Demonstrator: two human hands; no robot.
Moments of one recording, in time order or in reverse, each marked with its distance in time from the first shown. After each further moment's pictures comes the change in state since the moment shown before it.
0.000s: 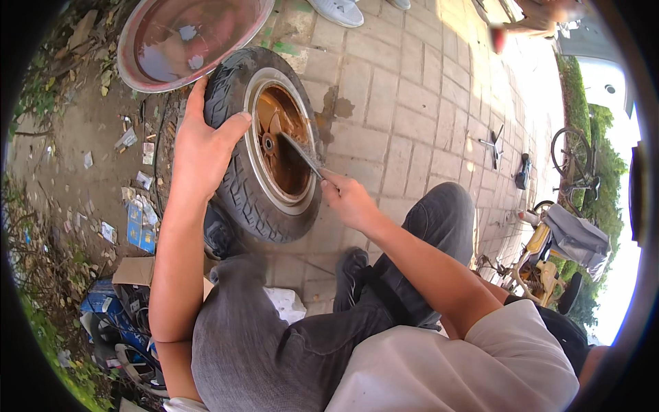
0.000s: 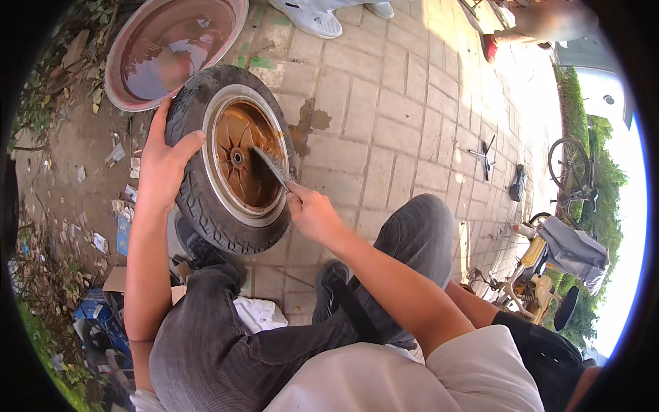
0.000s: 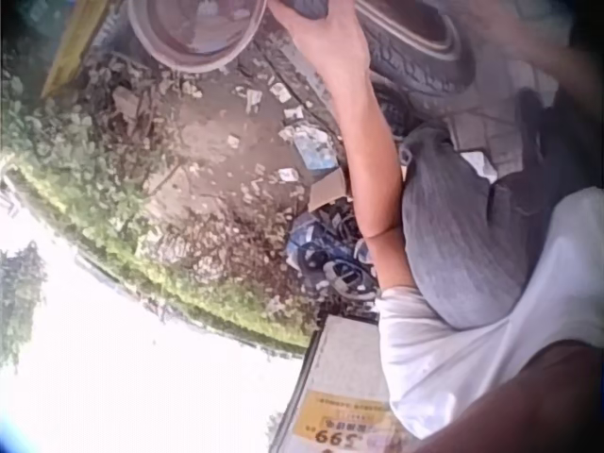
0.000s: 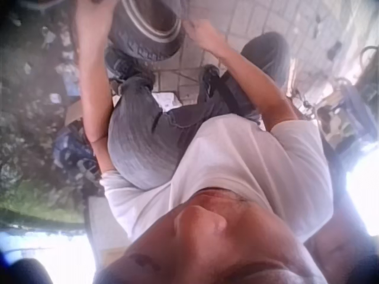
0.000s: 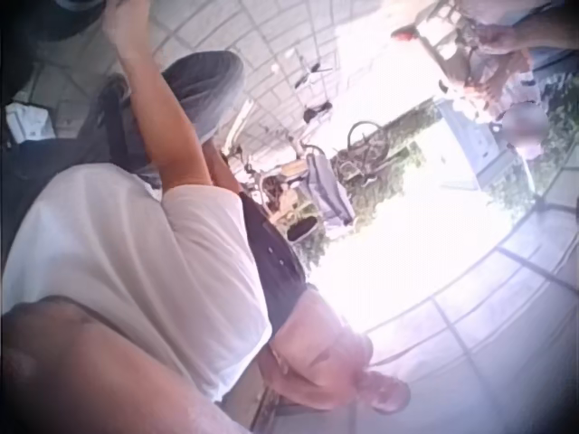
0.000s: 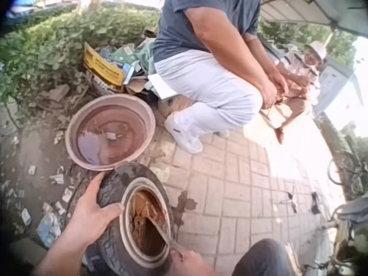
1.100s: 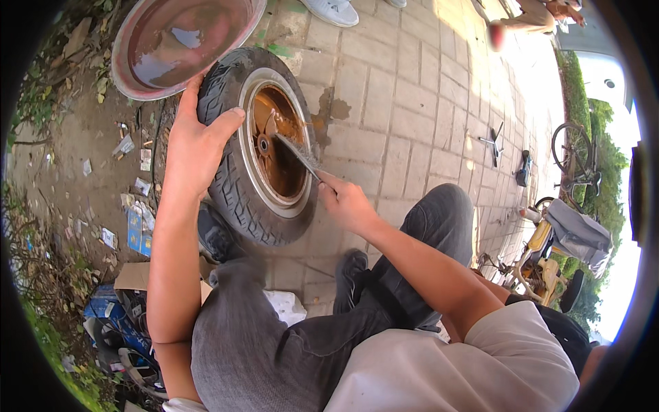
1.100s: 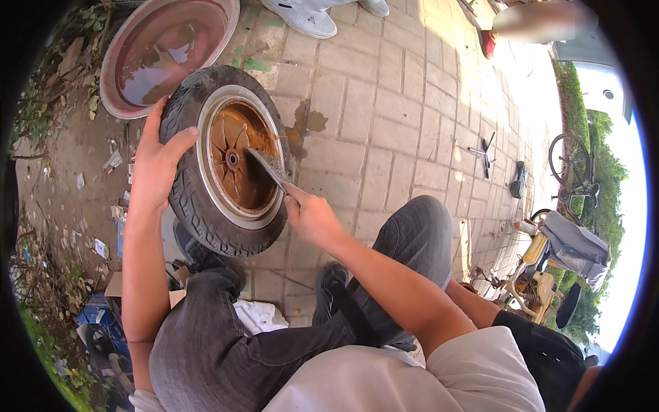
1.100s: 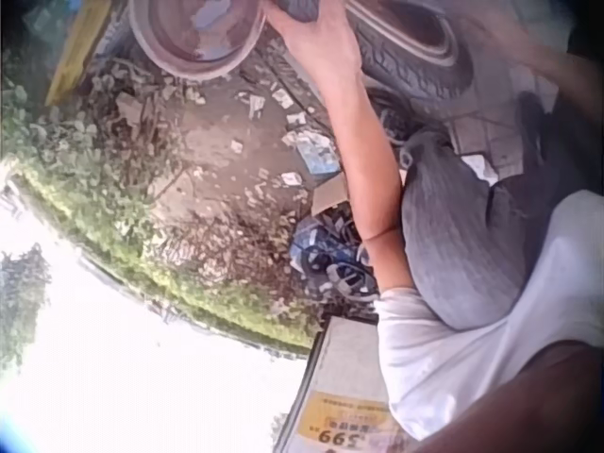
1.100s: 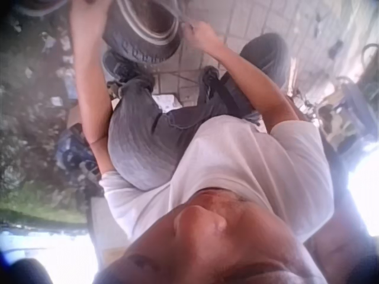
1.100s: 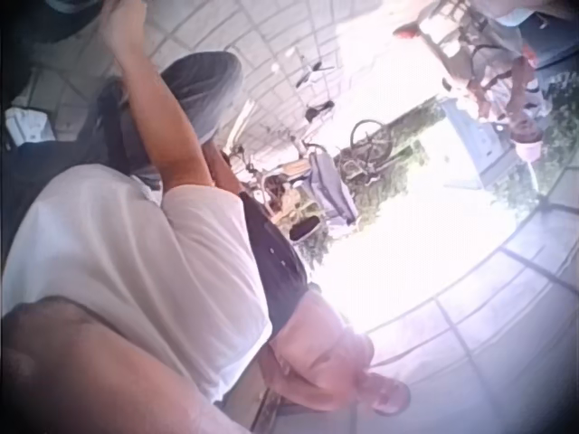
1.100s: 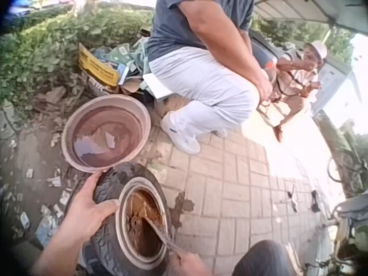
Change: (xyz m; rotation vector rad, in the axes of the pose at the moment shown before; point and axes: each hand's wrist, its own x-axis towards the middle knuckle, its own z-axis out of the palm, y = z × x) left_hand 0.012 0.015 0.005 -0.046 -0.056 -0.016; right_hand 0.005 0.018 0.002 -0.002 0.064 -0.095
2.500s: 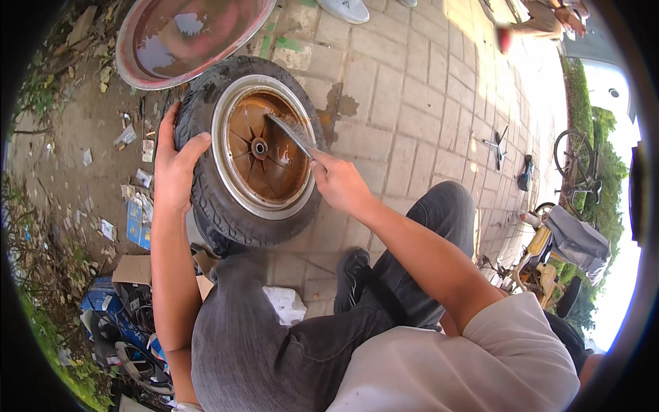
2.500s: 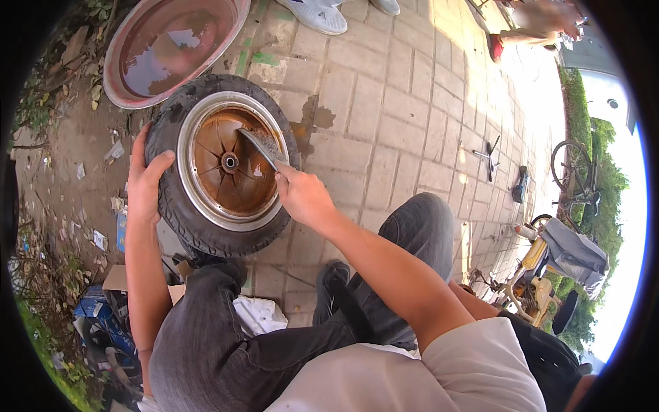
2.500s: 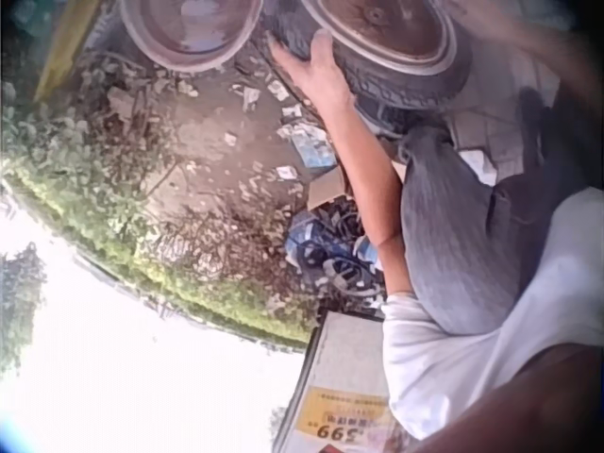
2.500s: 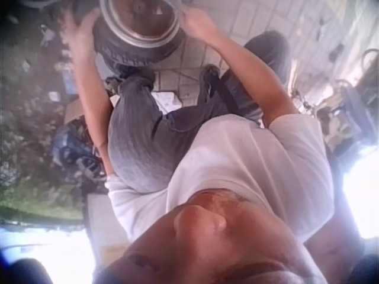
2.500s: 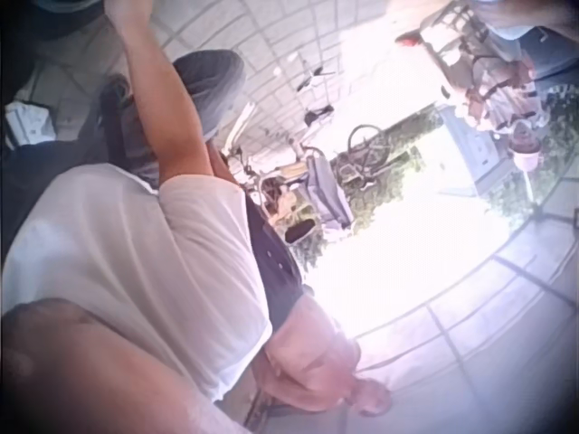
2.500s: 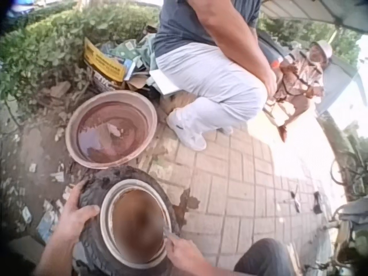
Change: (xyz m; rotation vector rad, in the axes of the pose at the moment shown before) left_hand -0.025 -0.047 -0.041 -0.256 0.110 -0.173; right_hand 0.033 -0.032 -0.001 -0.114 -0.128 0.105
